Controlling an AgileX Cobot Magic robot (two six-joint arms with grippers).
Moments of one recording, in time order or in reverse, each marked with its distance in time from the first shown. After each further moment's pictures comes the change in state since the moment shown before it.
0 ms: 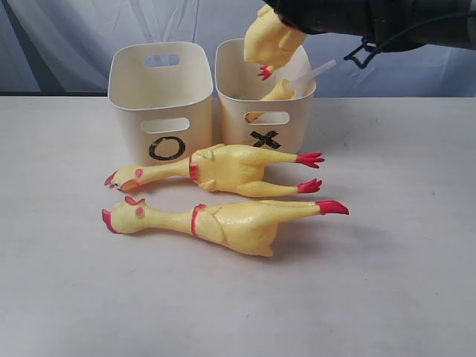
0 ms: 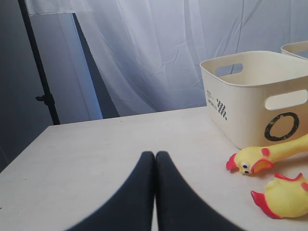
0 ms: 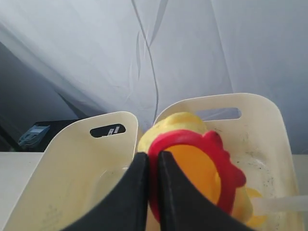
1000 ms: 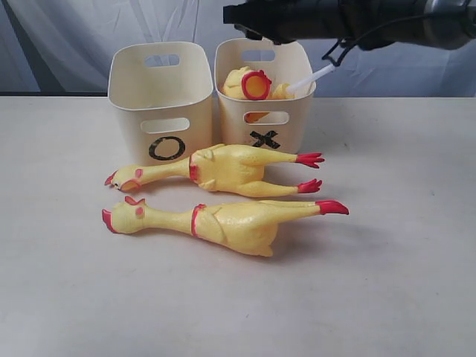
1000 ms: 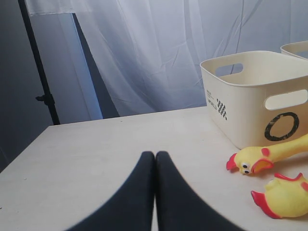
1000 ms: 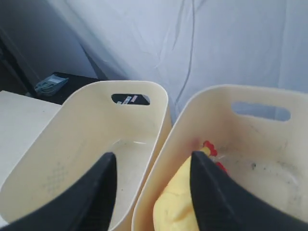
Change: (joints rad) left arm 0.000 0.000 0.000 0.000 0.000 0.001; right arm 0.000 0.111 -0.141 -0.214 0.188 -0.003
